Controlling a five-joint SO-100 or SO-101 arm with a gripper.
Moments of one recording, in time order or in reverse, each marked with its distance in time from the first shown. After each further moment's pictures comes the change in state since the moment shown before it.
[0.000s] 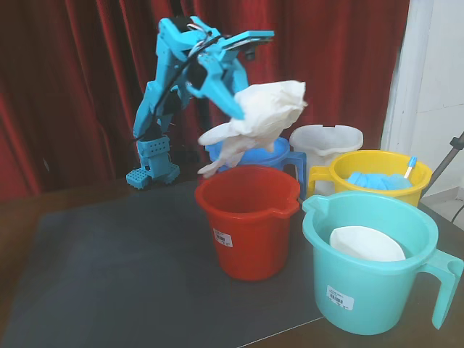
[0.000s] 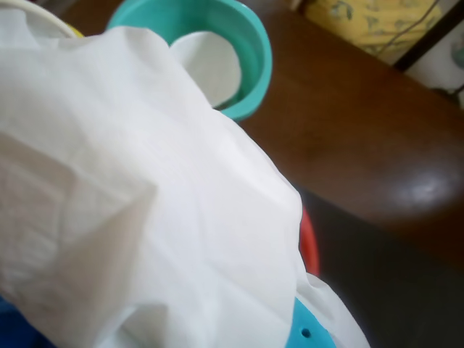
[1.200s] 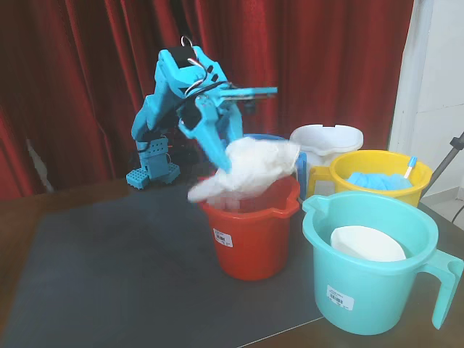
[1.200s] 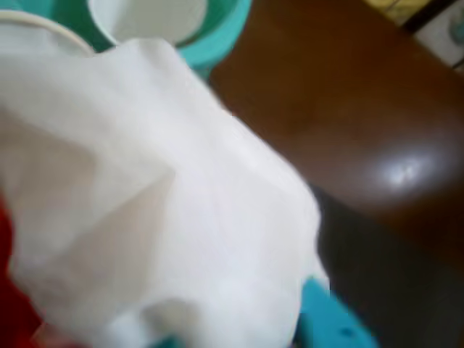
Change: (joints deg) arm 7.8 -10.3 0.0 -4.1 -7.9
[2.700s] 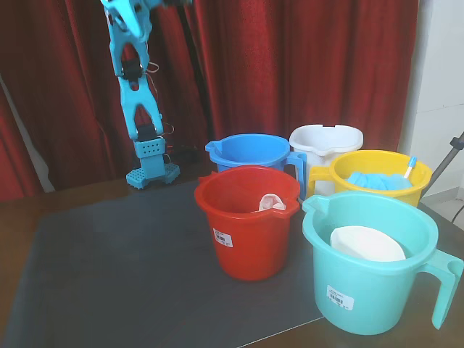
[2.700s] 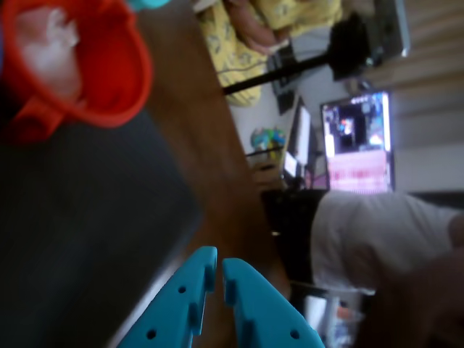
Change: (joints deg) arm 8.4 88.2 67.2 4.1 -51.2
